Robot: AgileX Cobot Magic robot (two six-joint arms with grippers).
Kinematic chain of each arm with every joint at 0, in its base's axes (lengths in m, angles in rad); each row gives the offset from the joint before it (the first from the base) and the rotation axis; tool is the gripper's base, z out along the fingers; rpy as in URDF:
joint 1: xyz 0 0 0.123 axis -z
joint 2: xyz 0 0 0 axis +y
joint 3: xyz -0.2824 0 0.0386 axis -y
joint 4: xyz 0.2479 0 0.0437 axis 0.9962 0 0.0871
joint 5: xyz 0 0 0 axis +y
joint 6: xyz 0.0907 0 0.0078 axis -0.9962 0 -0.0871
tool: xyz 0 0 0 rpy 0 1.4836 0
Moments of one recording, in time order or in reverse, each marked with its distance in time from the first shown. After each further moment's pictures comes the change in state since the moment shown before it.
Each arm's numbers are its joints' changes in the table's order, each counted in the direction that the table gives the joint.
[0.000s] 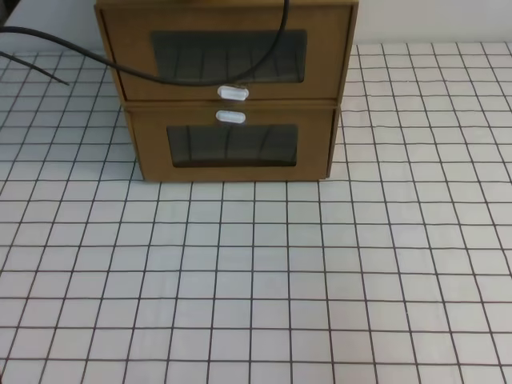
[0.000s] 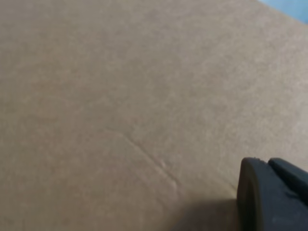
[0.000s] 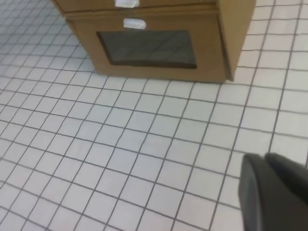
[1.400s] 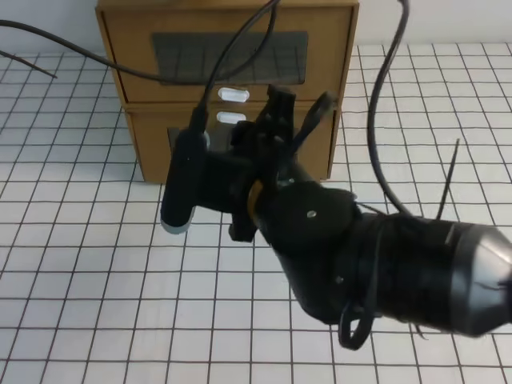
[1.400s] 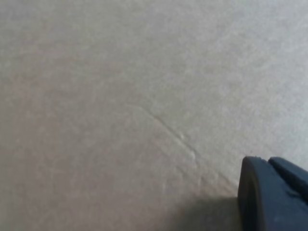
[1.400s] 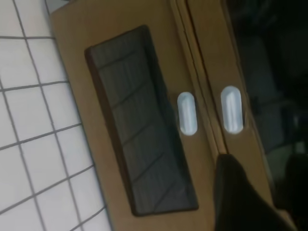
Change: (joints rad) left arm -0.028 0.000 0.030 0.036 0.079 0.036; right arm -0.996 1.066 0.596 -2.199 -0.123 -1.072
